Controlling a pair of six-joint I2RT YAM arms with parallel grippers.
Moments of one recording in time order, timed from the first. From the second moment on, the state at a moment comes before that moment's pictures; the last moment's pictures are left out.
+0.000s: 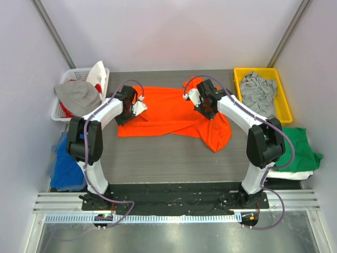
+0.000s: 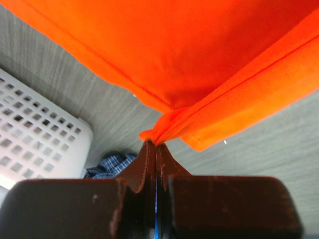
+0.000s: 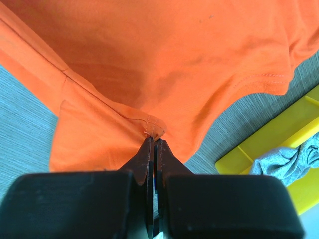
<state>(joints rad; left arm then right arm) -0.26 1.83 1.35 -0.82 -0.21 0.71 0.42 1.79 1.45 -0.78 0.14 -0.53</state>
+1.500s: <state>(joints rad) -0.26 2.00 1.41 -0.70 -0.24 0.72 0.43 2.06 1.73 -0.76 0.35 -0.69</state>
